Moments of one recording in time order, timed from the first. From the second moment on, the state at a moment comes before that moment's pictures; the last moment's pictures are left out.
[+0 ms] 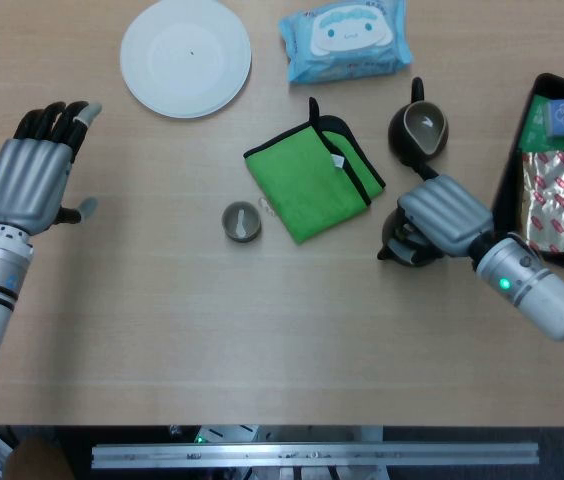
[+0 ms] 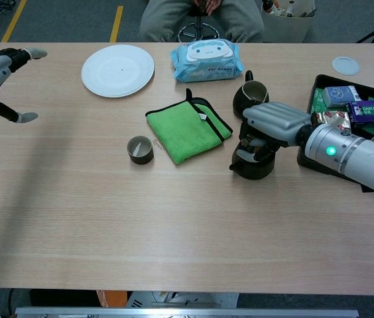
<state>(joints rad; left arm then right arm) -0.50 -1.28 -0.12 -1.63 1.17 1.11 0.30 0.75 -1.51 -0.03 -1.46 -1.29 0.86 -0.07</state>
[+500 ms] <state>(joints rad) -0.51 -1.29 -0.12 -1.63 1.16 1.10 0.31 0.72 -1.53 -0.01 -1.42 -1.35 0.85 0.03</state>
